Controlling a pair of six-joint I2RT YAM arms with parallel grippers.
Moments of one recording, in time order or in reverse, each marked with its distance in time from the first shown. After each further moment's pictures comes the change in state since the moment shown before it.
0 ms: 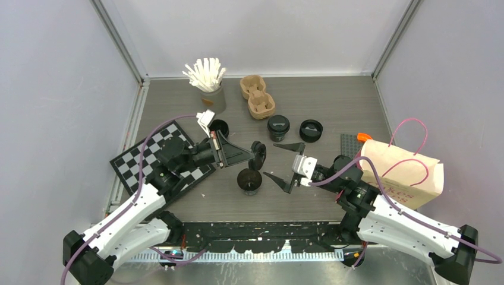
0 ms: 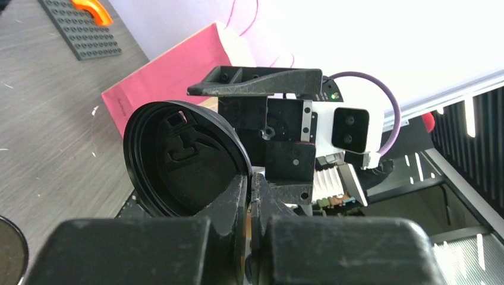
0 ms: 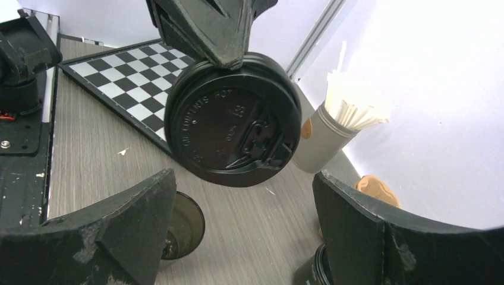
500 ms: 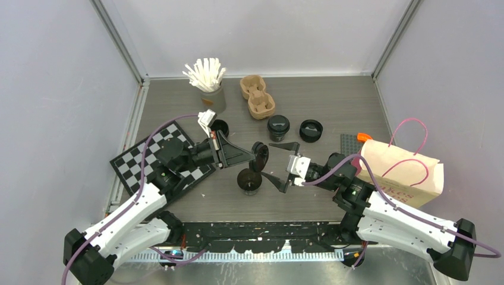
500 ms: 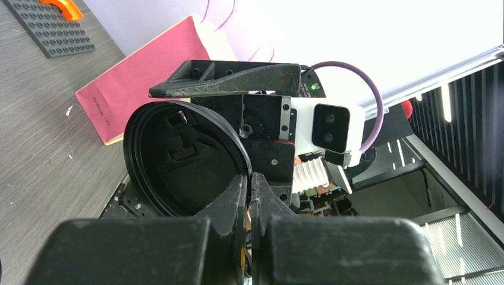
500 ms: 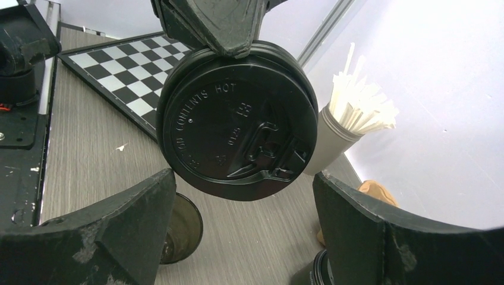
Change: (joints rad) left arm 0.000 0.014 -0.023 0.111 0.055 -0.064; right arm 0.013 0.068 0.025 0.023 -0.010 -0.045
